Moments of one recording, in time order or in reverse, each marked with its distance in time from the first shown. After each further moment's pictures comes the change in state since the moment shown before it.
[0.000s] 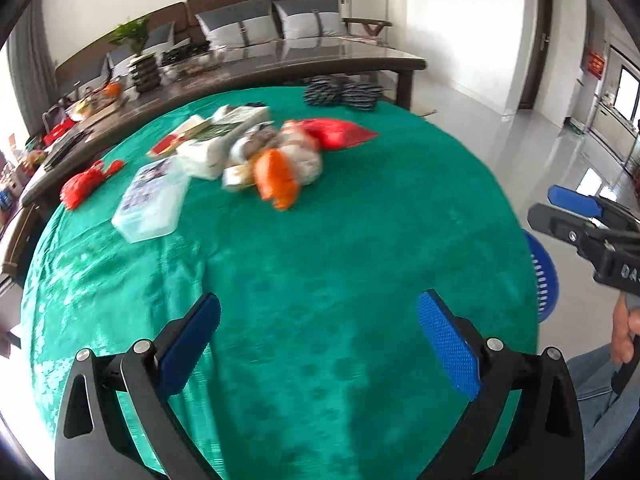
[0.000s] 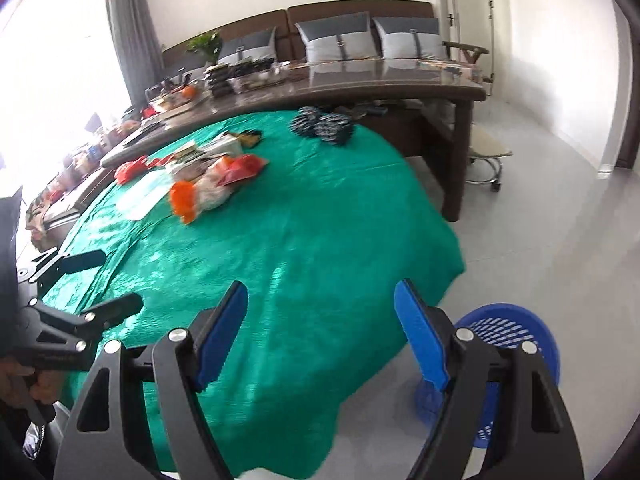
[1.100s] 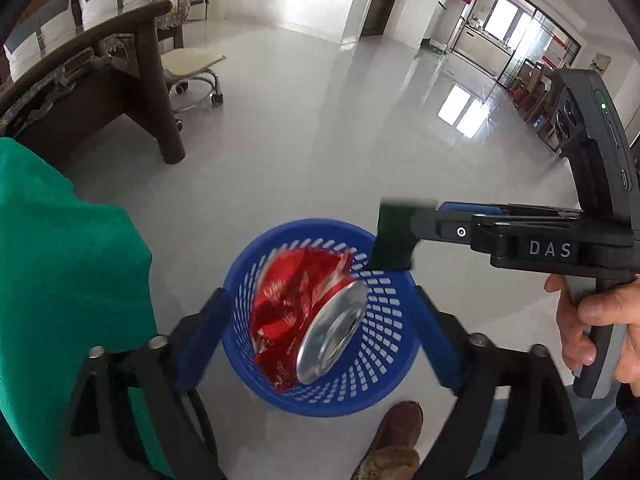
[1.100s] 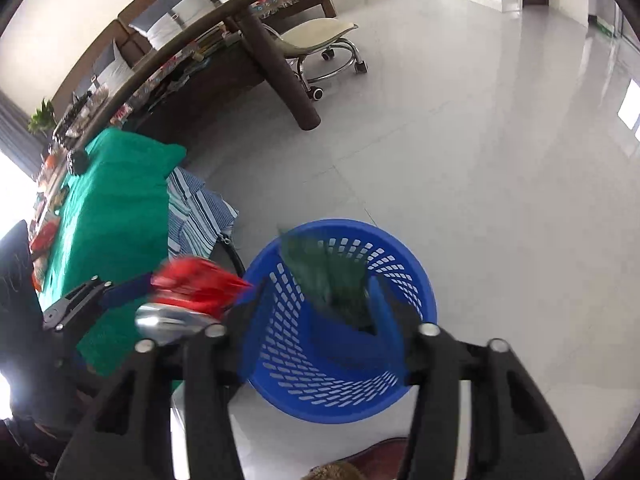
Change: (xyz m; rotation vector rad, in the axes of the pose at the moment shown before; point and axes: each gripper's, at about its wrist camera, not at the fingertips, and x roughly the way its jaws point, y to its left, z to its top) left arm 0.168 -0.351 0.070 0.326 0.145 -0.507; right arm -0.020 -0.337 -0.060 0.517 0.205 -0.151
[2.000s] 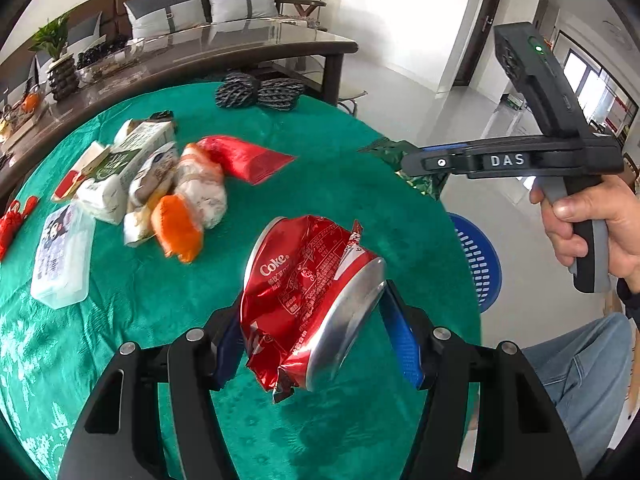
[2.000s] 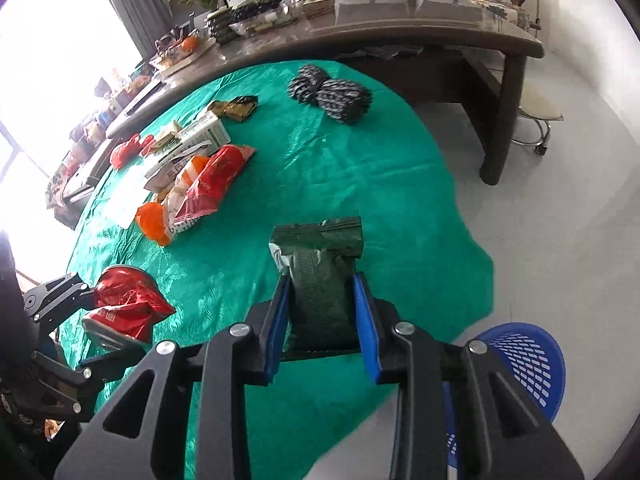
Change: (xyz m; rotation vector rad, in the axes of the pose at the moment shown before) left arm -0.248 0.182 -0.122 -0.201 -0.079 0.204; right arm 0.006 0.282 0.005 -0.498 0.060 0.167
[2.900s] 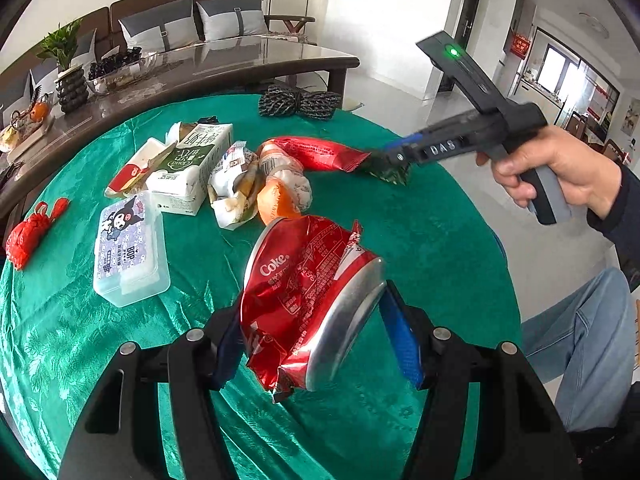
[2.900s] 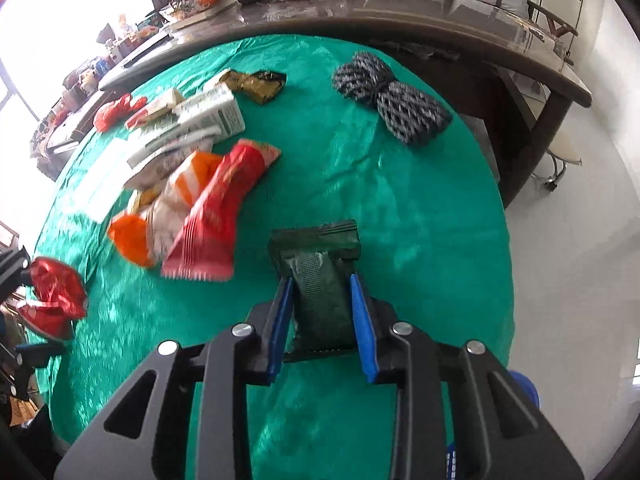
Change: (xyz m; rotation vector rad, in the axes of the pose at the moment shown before) left arm -0.042 0.080 -0.031 0.053 -0.058 -0.017; right arm 0.079 0.075 0.036 -0.207 0.142 -0.081
